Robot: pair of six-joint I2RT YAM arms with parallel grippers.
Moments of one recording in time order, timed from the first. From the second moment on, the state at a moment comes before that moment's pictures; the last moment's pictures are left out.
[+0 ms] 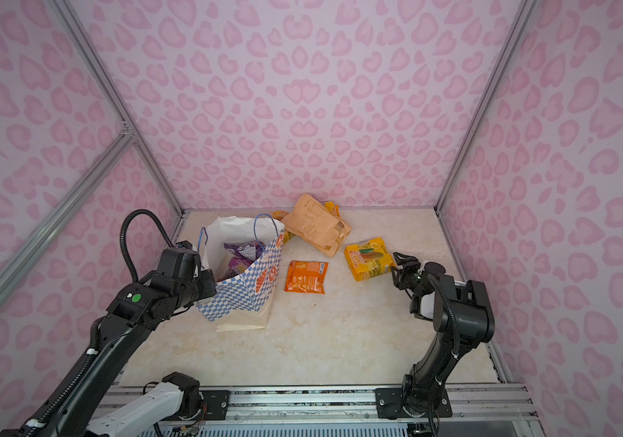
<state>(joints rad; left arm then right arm) -0.35 0.98 1.10 -1.00 -0.23 -0.52 -0.26 1.82 0.53 0.96 -0.58 1.54</state>
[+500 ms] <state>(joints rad) -0.35 1.00 1.10 -0.99 -0.23 -0.52 -0.25 1.89 0.58 1.03 -0.58 1.57</state>
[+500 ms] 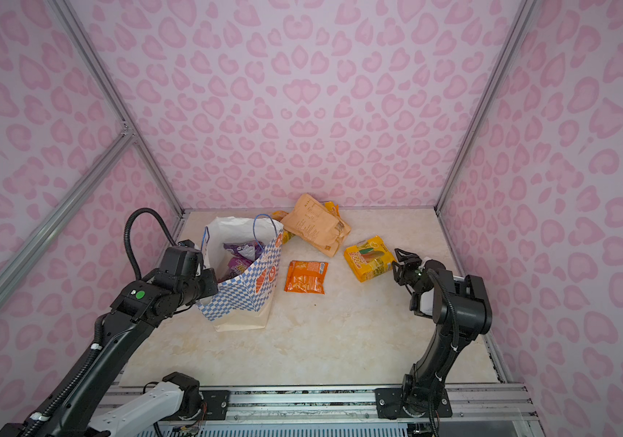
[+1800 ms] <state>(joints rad) -0.35 0.98 1.10 -1.00 -0.23 -0.52 -0.08 1.76 0.88 0.23 -0.37 0.93</state>
